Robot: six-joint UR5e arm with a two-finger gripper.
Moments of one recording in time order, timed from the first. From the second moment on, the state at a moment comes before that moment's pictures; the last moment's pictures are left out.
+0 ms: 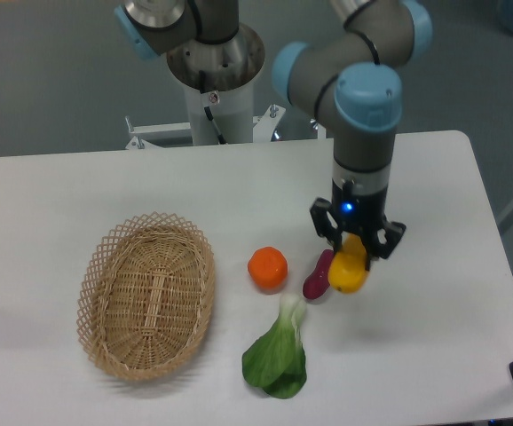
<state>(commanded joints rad) 2.60 -1.96 -1.67 -0.75 1.50 1.12</state>
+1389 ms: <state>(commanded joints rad) 2.53 -2.18 -1.58 -0.70 1.51 1.15</state>
